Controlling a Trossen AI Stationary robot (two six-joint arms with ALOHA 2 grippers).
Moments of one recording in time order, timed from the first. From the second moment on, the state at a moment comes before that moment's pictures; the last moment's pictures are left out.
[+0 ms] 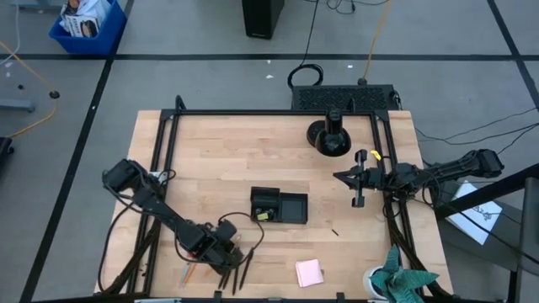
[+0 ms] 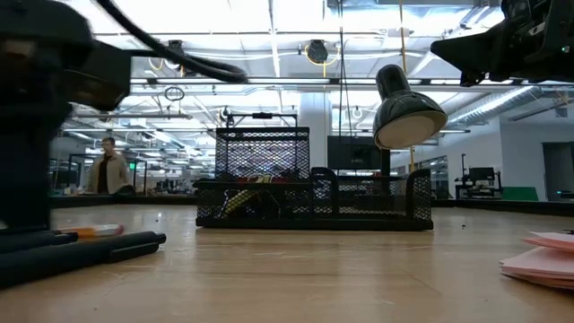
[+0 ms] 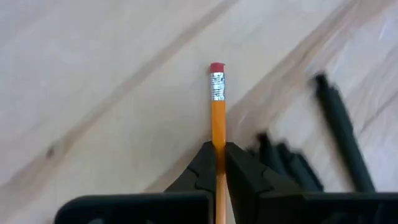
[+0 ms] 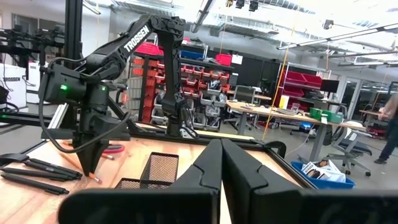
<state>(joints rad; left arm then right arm) -0.68 1.84 1.02 -0.52 -0.26 -1.53 0.18 0.45 0.02 0.62 0.26 -0.20</state>
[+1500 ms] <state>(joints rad) -0.27 1.50 1.06 0.21 -0.33 0.21 0.18 0.45 0.02 0.62 0.26 -0.22</state>
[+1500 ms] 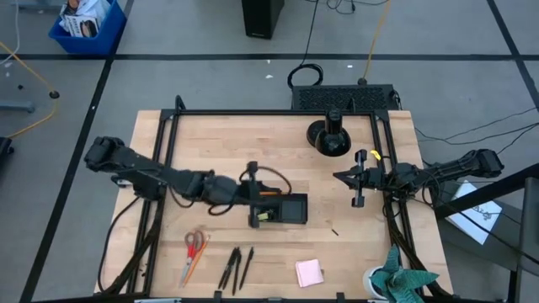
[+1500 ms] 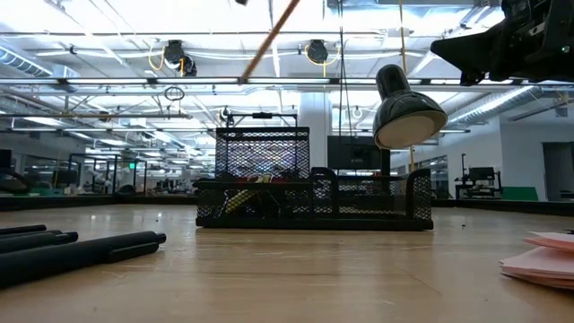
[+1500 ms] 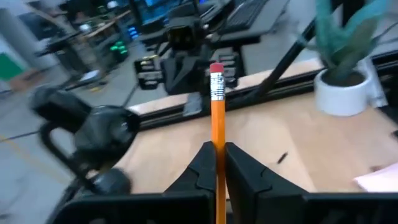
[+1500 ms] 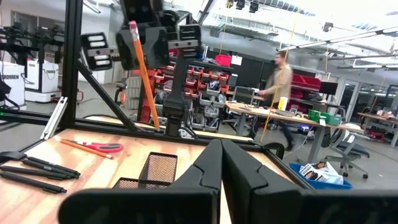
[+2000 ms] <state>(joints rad) -0.10 1.50 0.77 0.66 -0.05 0.06 0.18 0.45 0.02 0.62 0.26 -0.23</state>
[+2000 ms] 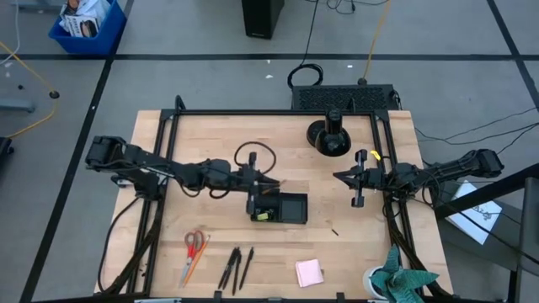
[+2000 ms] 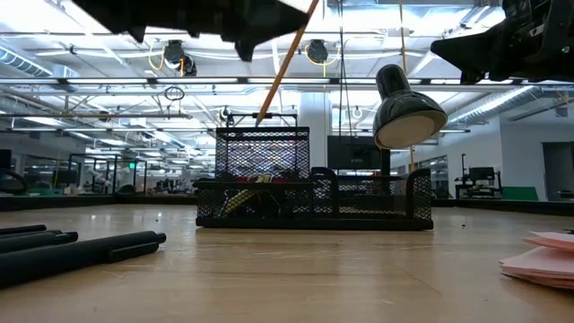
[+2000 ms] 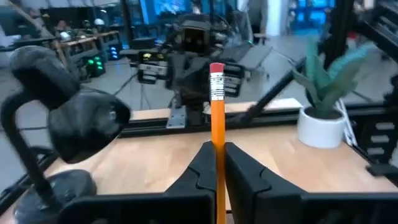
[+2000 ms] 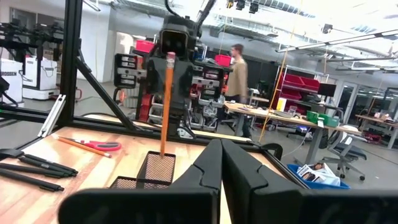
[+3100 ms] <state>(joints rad) -0.09 1.69 0.66 0.80 -0.09 -0.05 0.18 0.45 0.02 0.64 0.27 -0.23</state>
